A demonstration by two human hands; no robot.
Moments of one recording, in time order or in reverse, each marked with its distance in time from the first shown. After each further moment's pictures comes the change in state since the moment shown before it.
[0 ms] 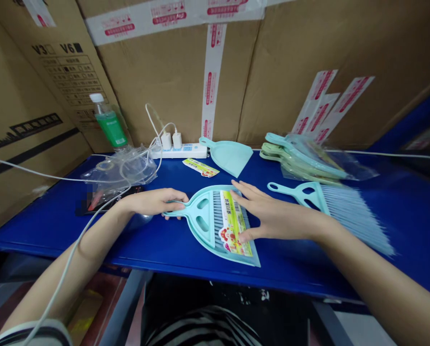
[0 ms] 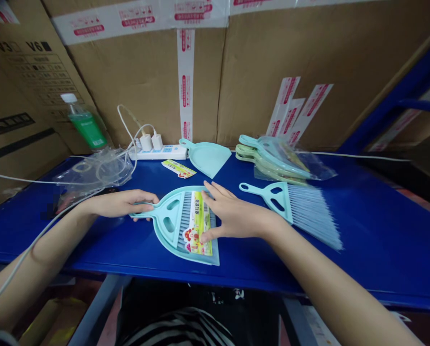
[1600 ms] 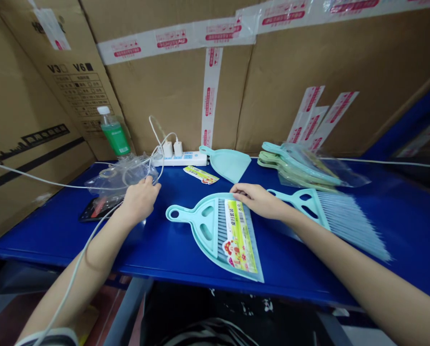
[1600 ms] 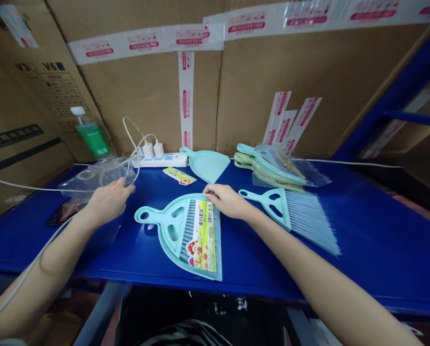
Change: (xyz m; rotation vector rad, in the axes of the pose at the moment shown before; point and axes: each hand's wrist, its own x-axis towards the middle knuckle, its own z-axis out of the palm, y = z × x) left_hand -0.015 0.031 0.007 1.165 0.422 -0.817; right_hand 0.040 0.021 0.002 0.262 0.398 0.066
